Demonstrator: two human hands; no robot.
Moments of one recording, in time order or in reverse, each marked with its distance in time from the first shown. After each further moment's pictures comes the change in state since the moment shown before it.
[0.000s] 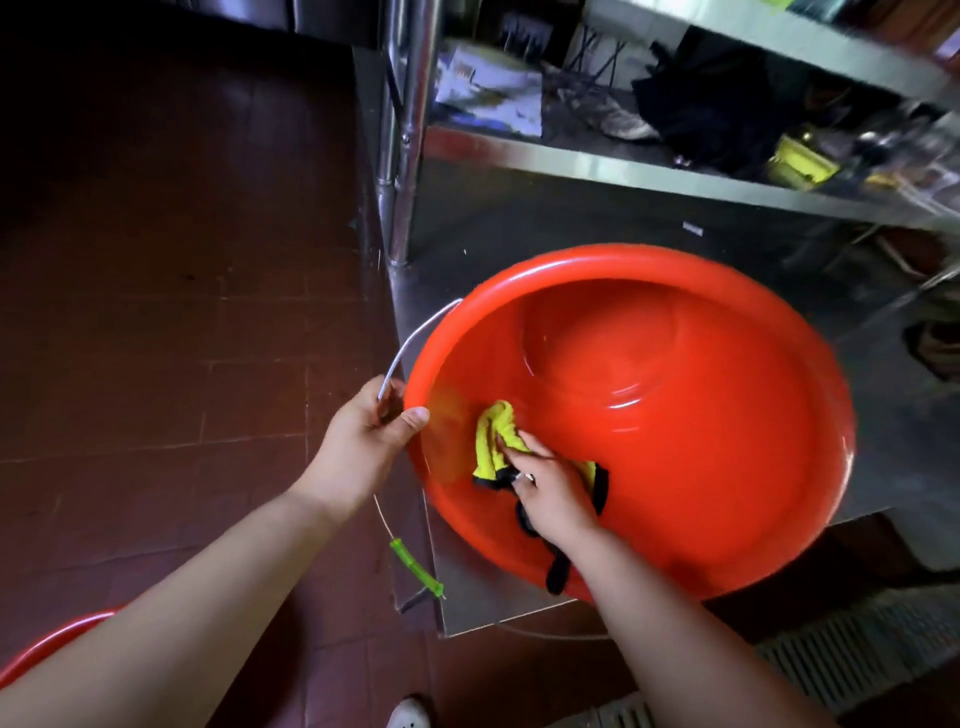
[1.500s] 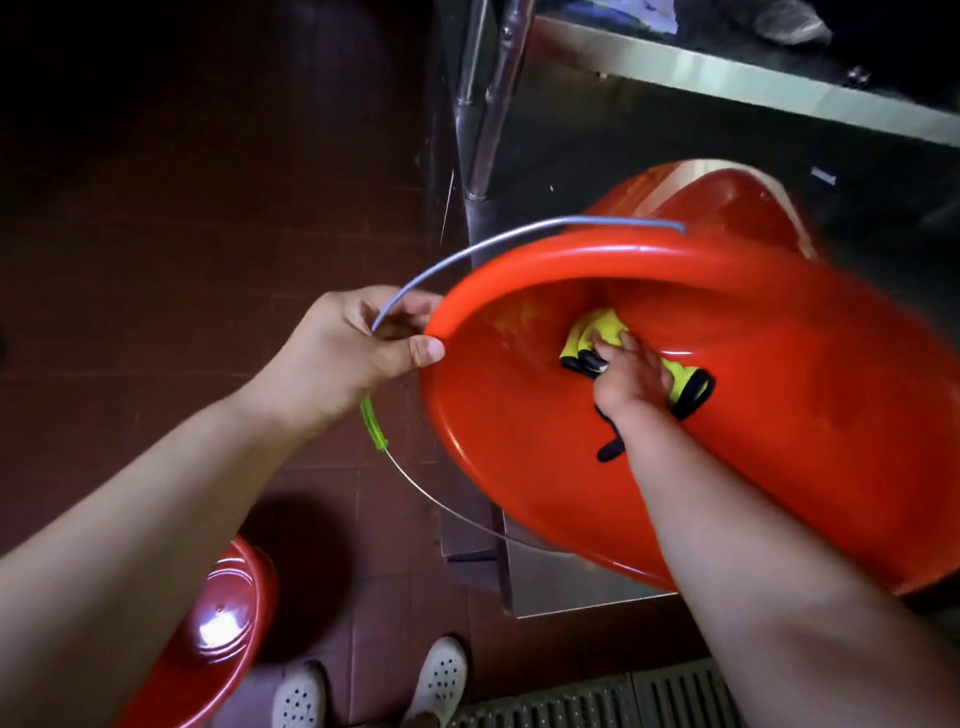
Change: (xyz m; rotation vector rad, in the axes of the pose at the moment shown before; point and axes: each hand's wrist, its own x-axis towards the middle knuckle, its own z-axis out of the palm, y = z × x) left_hand 0.025 -0.001 -0.081 -0.071 -0.115 0.007; right_hand 0.124 0.007 0.019 -0.375 0.047 0.351
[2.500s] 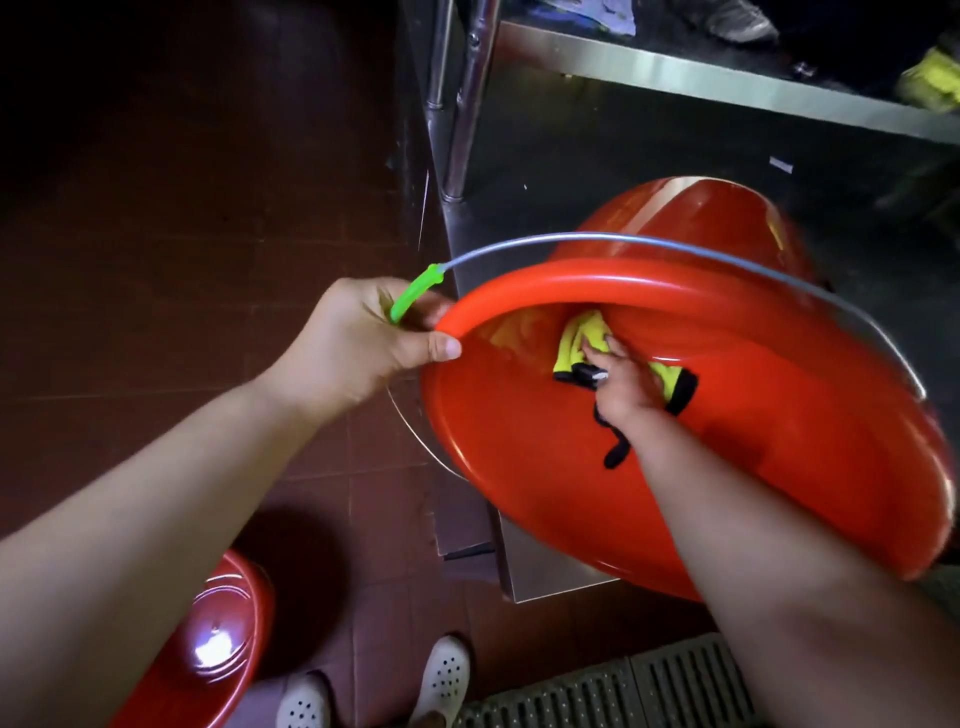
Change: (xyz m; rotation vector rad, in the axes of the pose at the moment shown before) left_hand 0.008 0.017 0.015 0.080 -0.012 0.031; right_hand -0.015 0.027 0.002 0.115 0.048 -0.123
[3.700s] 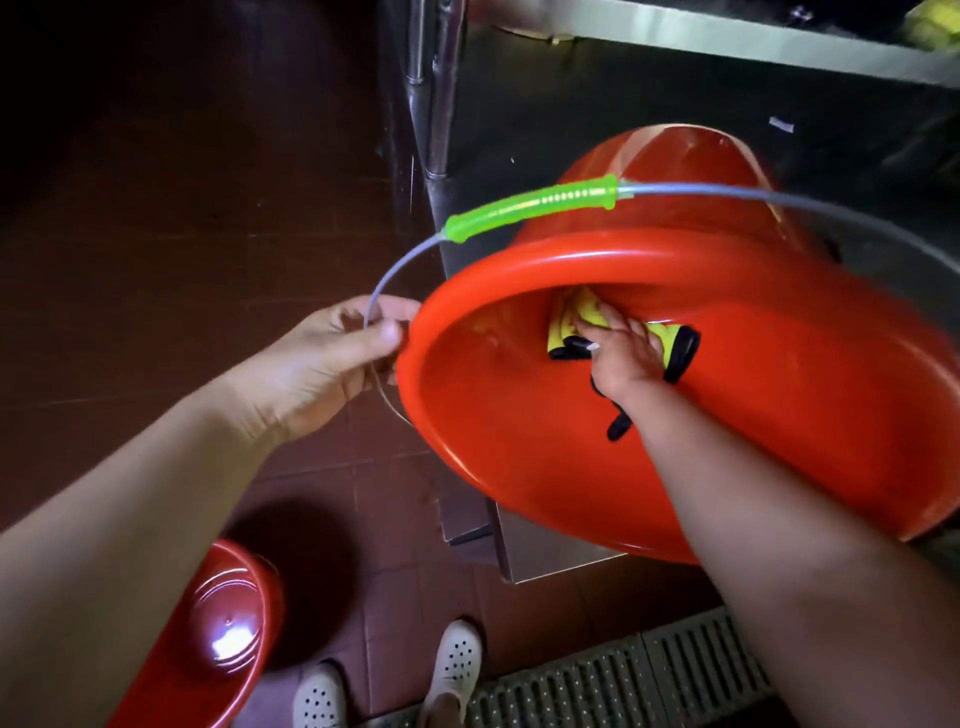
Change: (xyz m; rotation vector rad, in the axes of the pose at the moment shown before) left_hand -0.008 -0.042 -0.010 -0.324 -0.245 -0.205; right_hand 0.003 0.005 -0.002 -0.219 -0.022 -0.036
